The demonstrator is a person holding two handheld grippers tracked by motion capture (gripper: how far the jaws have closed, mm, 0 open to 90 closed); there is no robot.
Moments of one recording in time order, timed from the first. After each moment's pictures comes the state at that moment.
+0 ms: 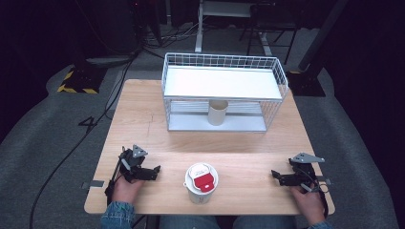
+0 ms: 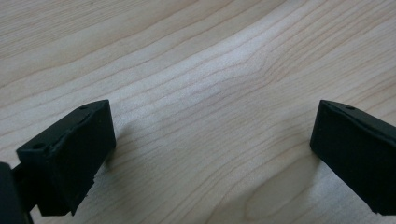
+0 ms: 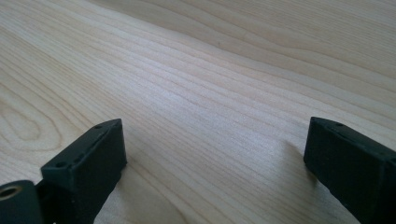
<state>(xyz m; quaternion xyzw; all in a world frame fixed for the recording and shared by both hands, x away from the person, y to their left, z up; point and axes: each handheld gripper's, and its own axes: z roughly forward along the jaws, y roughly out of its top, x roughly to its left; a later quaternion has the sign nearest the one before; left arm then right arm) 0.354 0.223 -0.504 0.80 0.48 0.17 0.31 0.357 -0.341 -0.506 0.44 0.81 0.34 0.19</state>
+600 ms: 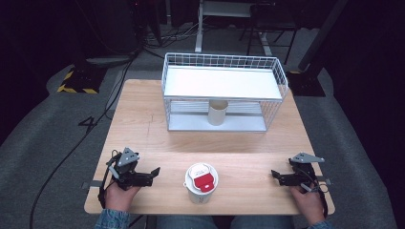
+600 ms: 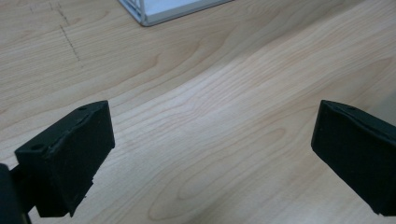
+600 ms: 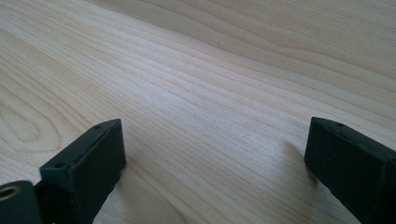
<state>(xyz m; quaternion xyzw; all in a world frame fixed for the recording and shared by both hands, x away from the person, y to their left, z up) 0.313 0.229 -0.462 0.78 0.44 0.16 0.42 0.358 -0.341 -0.506 0.45 0.80 0.34 0.19</state>
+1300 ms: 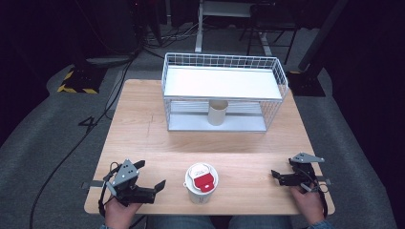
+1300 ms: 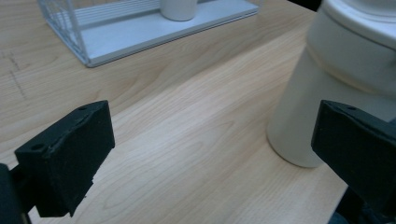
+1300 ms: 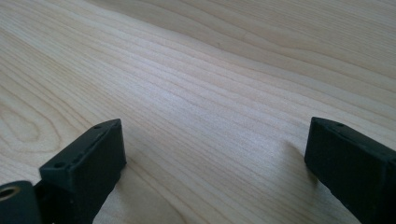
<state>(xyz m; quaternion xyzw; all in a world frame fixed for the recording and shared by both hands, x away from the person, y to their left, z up) 0.265 0.210 -0.442 0.77 0.38 0.16 0.49 0.358 -0.341 -0.506 0.45 0.80 0.34 0.19</state>
